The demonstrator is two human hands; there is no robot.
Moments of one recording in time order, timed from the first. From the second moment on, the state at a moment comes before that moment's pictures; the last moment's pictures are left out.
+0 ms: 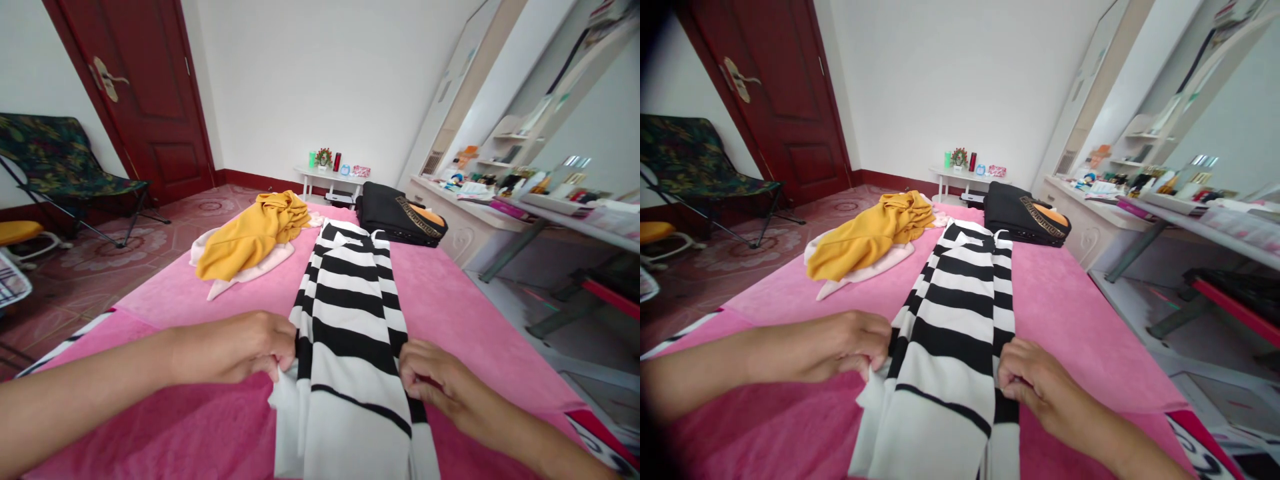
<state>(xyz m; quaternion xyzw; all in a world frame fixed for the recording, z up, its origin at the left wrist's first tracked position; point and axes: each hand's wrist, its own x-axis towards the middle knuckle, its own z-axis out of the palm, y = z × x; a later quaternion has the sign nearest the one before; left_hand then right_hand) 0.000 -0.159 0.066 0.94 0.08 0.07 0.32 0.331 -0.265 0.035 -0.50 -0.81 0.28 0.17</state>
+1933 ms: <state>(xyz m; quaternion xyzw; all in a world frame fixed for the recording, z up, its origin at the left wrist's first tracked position) 0.164 0.081 0.050 0.67 0.56 0.35 0.35 0.406 0.000 0.037 -0.64 -0.47 0.22 0.57</state>
